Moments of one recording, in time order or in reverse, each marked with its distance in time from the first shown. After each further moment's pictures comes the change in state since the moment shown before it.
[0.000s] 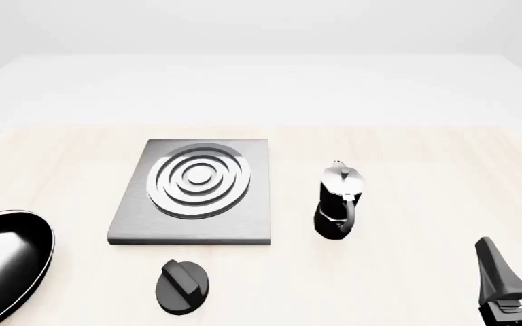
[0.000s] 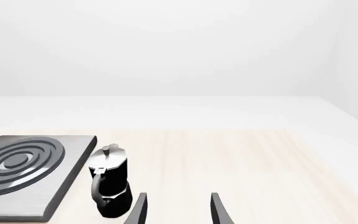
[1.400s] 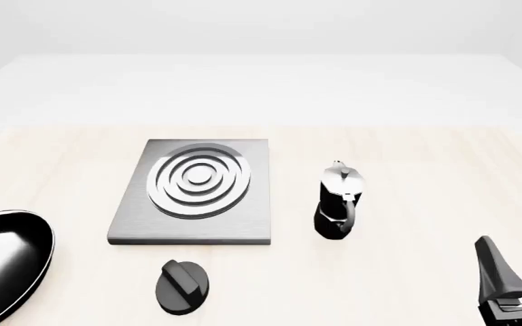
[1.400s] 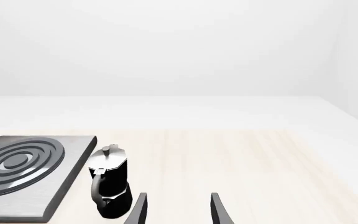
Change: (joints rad) left arm 0.012 -0.065 0.416 -0.142 0.200; right arm 0.000 0.015 0.000 -0.014 0.000
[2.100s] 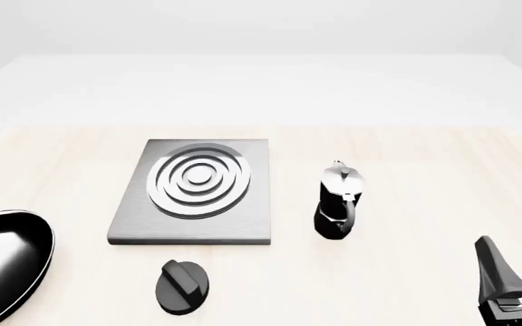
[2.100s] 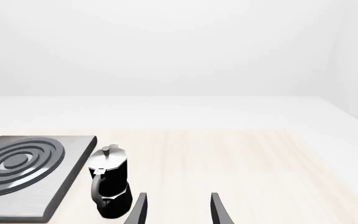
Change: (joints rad) left arm -0.048 0.136 0.153 -0.197 -0.043; right arm 0.000 0.000 0.000 0.000 0.000
